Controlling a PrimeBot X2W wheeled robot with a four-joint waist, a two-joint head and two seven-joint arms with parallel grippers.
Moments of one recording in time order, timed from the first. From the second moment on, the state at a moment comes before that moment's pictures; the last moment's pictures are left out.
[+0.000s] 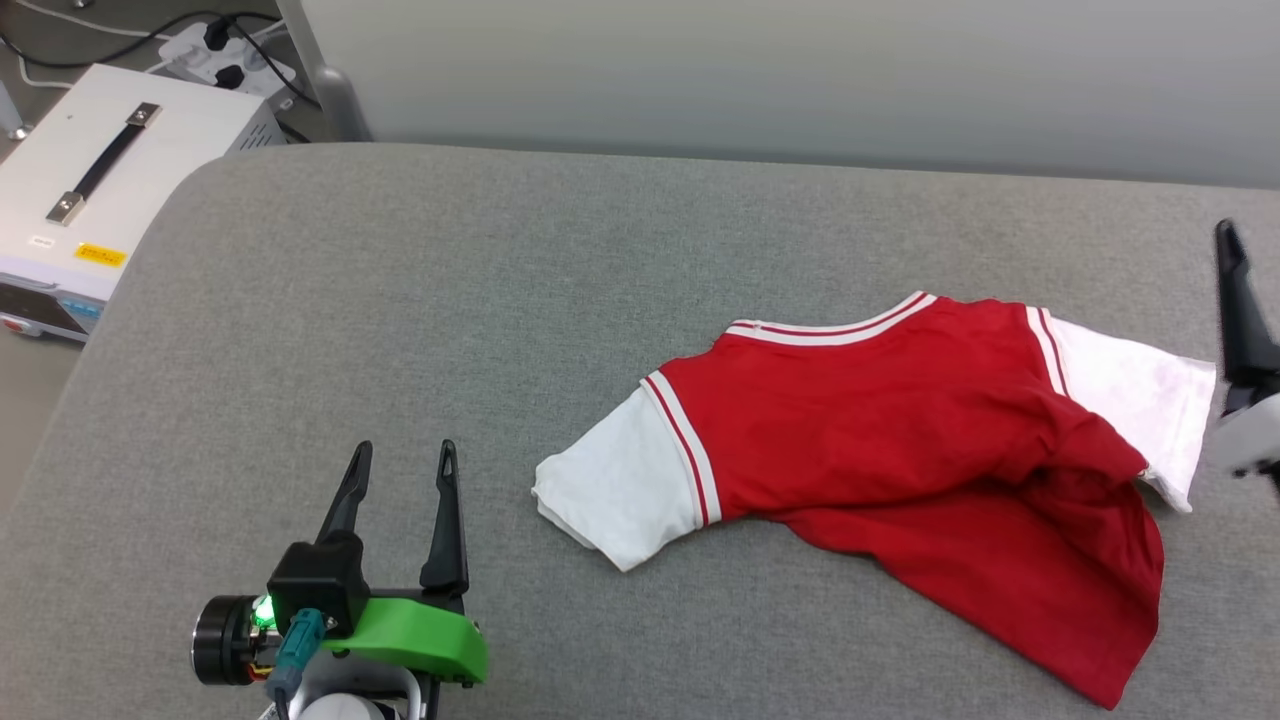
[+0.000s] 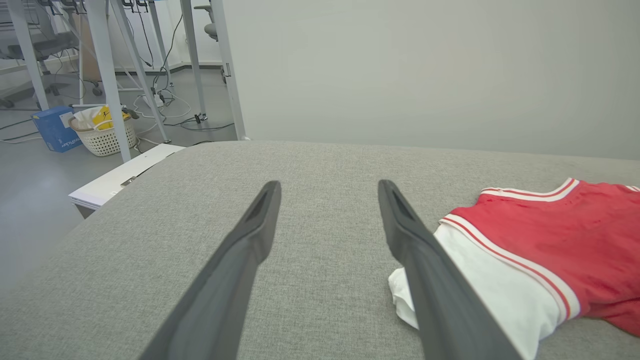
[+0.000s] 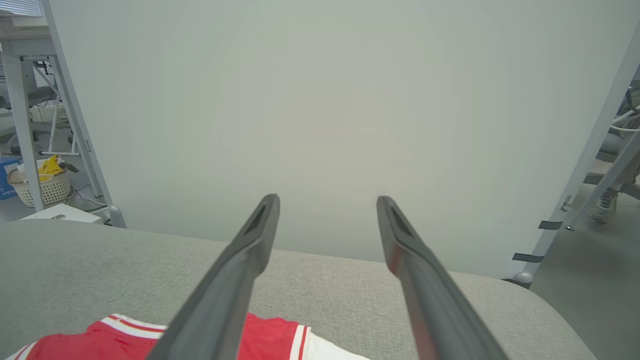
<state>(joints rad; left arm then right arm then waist) -0.01 0.05 -0.06 0.09 -0.09 0.01 -0.26 -0.31 -0.36 -0.07 0.15 0.33 0.13 -0.15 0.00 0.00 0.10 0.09</state>
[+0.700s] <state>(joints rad) -0.13 0.05 -0.09 0.04 -0.10 0.01 -0.26 -0.62 -0.77 0.08 0.41 0.65 0.13 0.83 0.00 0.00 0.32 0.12</state>
